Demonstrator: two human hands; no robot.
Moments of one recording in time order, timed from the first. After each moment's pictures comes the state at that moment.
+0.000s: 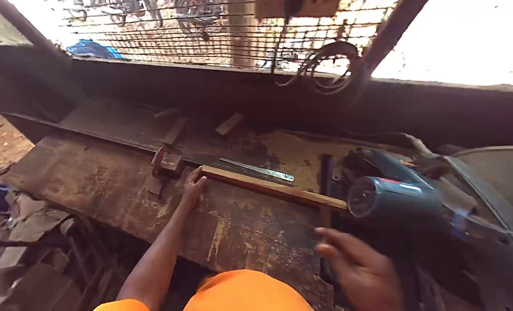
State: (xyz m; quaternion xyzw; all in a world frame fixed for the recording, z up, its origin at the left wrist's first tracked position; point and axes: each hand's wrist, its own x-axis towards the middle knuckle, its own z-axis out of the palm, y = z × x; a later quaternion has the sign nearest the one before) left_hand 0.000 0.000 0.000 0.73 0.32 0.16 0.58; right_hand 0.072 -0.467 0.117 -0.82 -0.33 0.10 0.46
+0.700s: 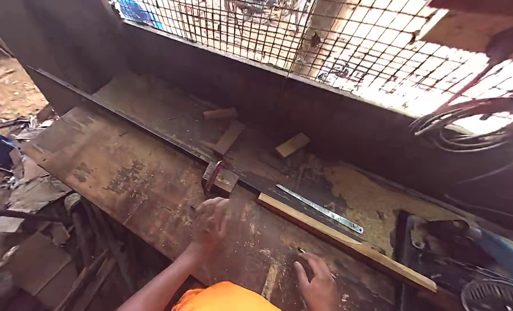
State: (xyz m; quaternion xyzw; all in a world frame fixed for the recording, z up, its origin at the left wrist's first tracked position) left_hand -0.099 0.081 0.007 0.94 0.26 0.15 0.18; right_hand 0.039 -0.256 -0.032 -0.93 -0.24 0.10 0.27
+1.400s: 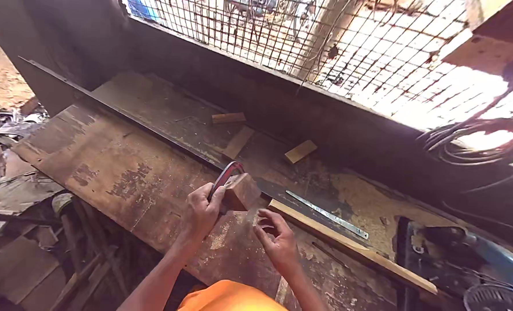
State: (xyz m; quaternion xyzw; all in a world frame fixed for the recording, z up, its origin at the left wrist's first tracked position) left_hand -0.098 0.157 0.107 0.80 0.35 0.22 0.44; right_hand 0.021 -0.059 0.053 -0.76 -0.32 0.22 0.52
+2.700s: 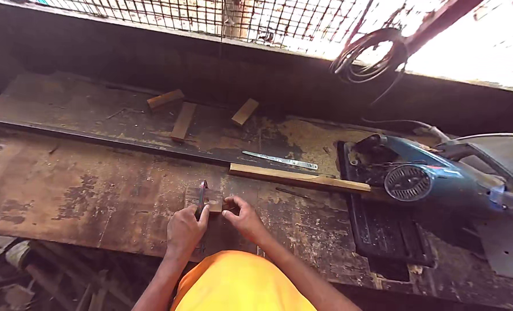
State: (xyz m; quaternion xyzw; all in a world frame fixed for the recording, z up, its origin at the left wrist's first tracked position) left_hand -0.134 0.077 0.057 0.92 0.33 -0.04 0.22; right_hand -0.026 -0.088 0.038 -0.80 -0.16 0.36 0.45
